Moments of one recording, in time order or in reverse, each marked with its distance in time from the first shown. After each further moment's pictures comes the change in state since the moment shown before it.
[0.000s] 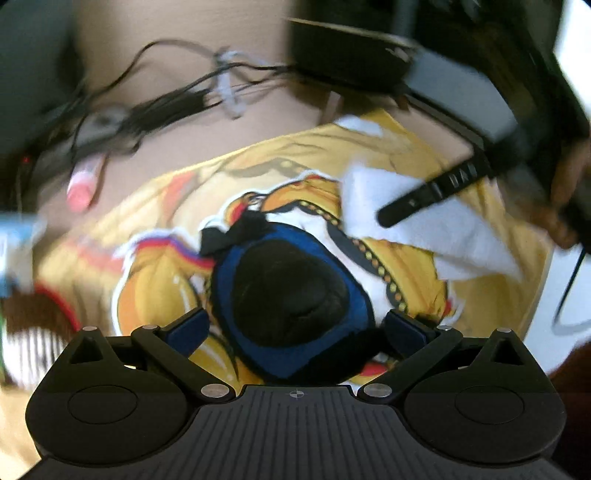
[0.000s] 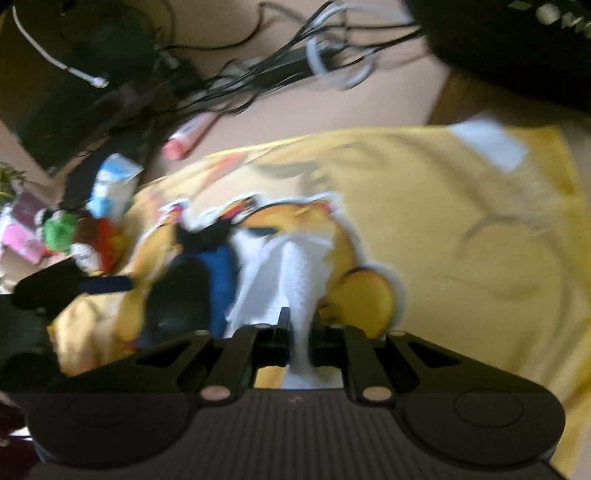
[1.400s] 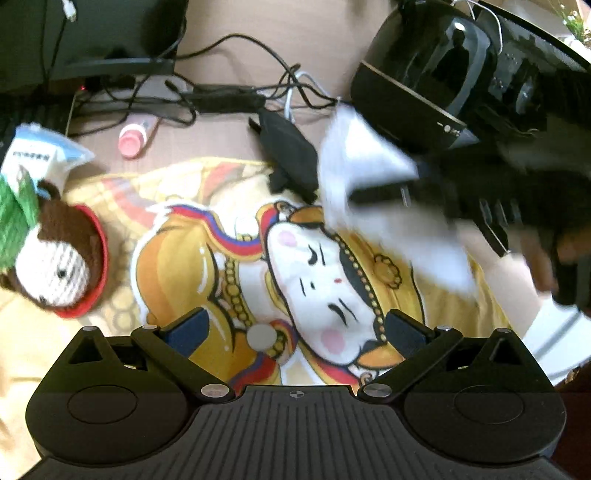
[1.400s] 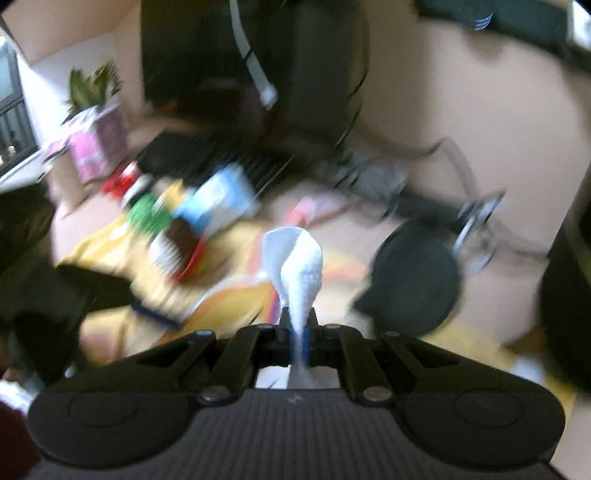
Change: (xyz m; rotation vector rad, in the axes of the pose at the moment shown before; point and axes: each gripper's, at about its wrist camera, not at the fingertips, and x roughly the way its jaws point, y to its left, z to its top) left arm -0.024 0.016 -0.017 -0.246 -0.081 -0.039; right arm -0.027 0.109 0.021 -0.550 -0.131 0.105
